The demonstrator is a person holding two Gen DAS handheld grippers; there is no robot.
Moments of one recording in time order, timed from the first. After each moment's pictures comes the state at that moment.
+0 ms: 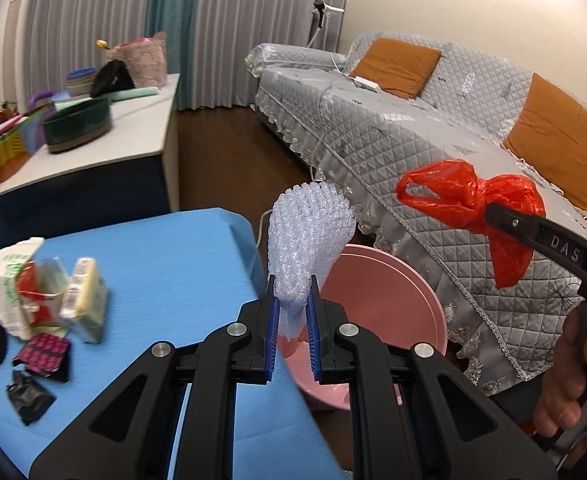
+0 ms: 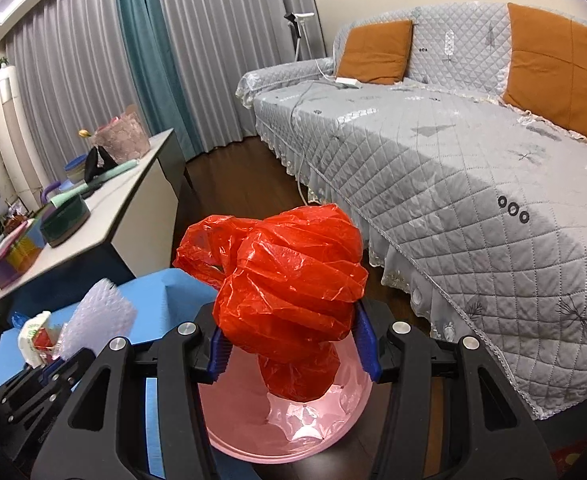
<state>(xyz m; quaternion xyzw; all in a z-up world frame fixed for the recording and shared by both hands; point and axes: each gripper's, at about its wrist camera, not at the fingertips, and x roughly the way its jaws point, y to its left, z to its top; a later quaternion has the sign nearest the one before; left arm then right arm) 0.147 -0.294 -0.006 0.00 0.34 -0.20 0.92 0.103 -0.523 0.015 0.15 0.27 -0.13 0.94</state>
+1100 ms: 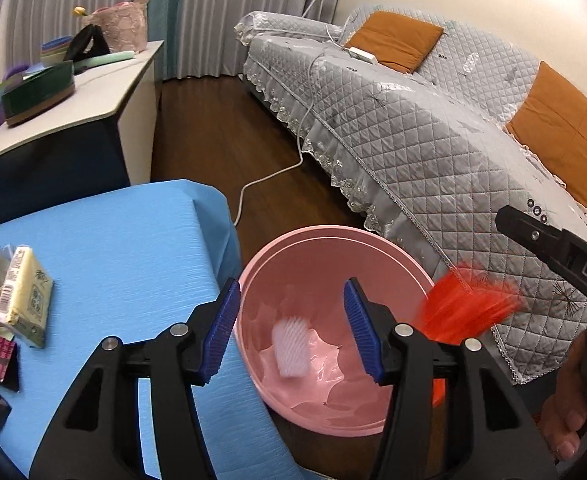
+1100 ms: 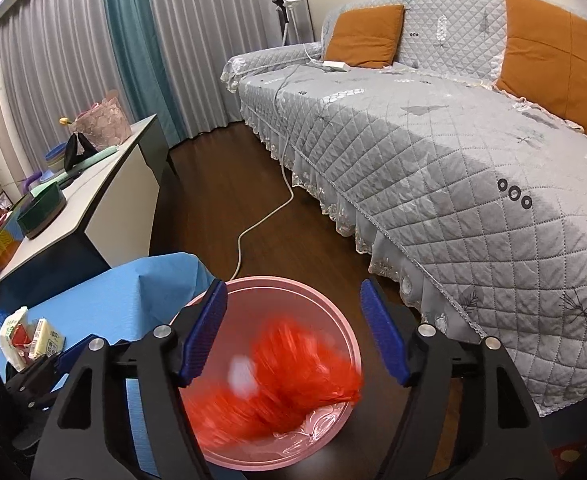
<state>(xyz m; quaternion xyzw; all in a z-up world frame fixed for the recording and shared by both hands) 0.180 -0.322 -0.039 -0.01 0.38 -0.22 0.90 0.119 -0.532 -0.004 0.15 0.30 -0.15 0.93</state>
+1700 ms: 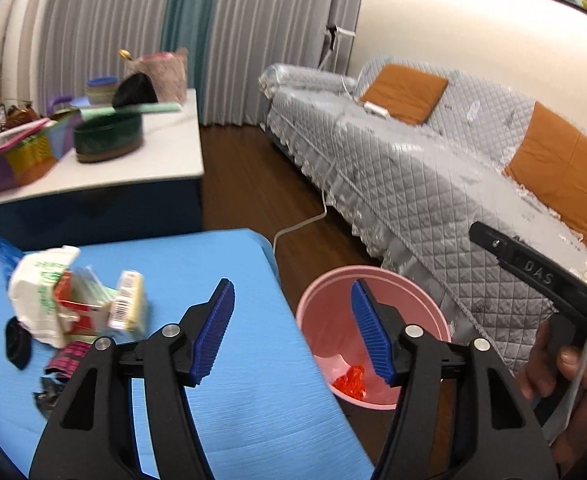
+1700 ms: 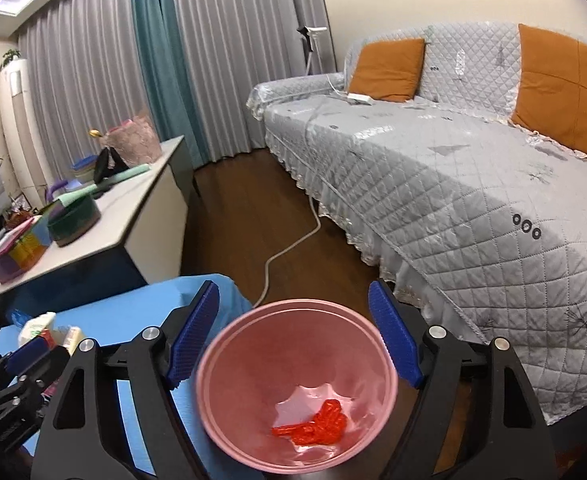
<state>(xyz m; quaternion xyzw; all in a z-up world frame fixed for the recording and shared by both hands) 0.128 -0.235 0.024 -0.03 0.29 -0.19 0.94 0.105 -0.482 0.027 0.12 0.24 -0.13 0.95</state>
